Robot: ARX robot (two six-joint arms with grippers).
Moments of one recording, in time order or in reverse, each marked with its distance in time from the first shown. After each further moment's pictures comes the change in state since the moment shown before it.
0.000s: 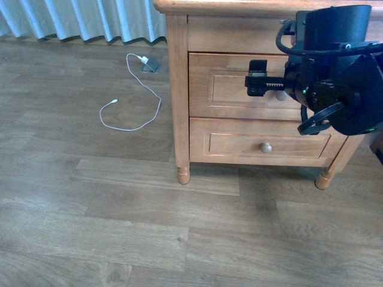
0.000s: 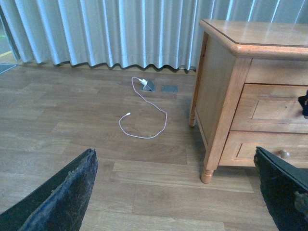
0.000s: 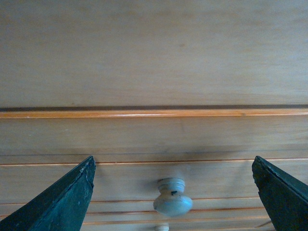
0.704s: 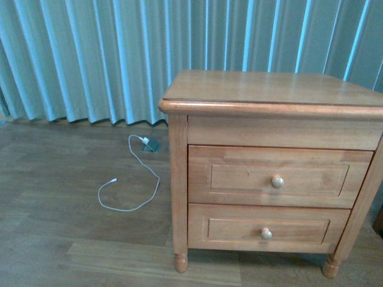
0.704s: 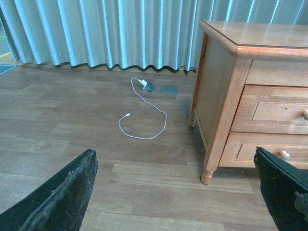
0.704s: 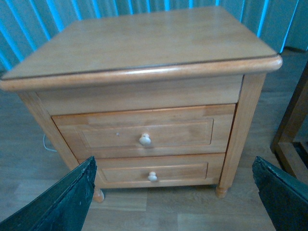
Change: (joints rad) left arm 0.000 -0.001 0.000 0.000 0.000 0.000; right arm -0.063 -1.293 -0.839 -0.309 -0.143 0.044
